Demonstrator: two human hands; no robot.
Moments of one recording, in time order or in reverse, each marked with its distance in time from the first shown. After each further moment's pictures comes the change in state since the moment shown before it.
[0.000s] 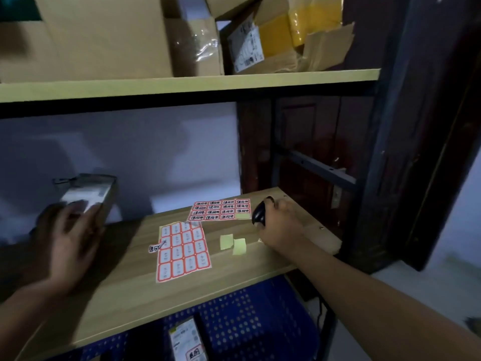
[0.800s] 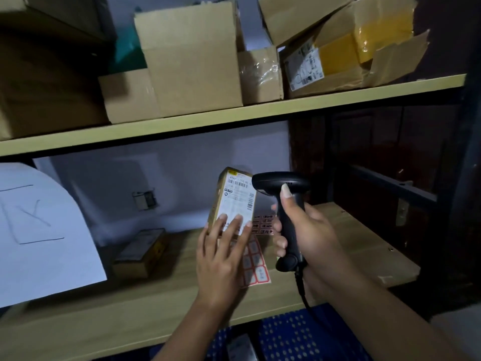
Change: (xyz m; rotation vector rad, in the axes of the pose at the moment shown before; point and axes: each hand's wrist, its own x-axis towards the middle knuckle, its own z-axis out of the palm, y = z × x) left_hand -0.010 0.228 -0.019 0.141 0.264 0.270; right_hand -0.094 -0.122 -0.103 1.719 -0.229 0.022
